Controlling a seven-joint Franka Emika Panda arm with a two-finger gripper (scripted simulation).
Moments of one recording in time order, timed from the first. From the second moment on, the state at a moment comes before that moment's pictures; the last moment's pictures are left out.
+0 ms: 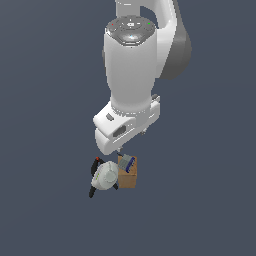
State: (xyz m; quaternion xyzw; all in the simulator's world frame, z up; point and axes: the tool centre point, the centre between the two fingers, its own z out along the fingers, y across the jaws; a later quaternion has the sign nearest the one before) arm 0.079 0.010 0.264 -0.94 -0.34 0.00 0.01
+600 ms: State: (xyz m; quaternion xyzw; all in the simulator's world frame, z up) arm 0.107 -0.006 0.252 -0.89 -0.47 -0.01 0.00
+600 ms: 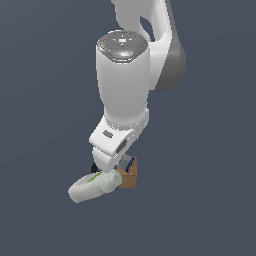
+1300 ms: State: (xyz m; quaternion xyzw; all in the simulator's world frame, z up) arm 0.112 -0.018 0.229 -0.86 -0.51 0.00 0.00
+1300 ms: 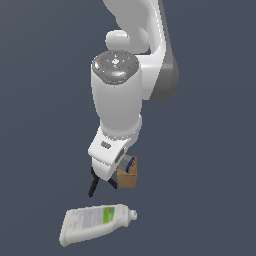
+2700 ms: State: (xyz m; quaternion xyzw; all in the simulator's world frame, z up) arm 0.112 -0.018 0.179 -0.86 -0.51 0.00 0.00
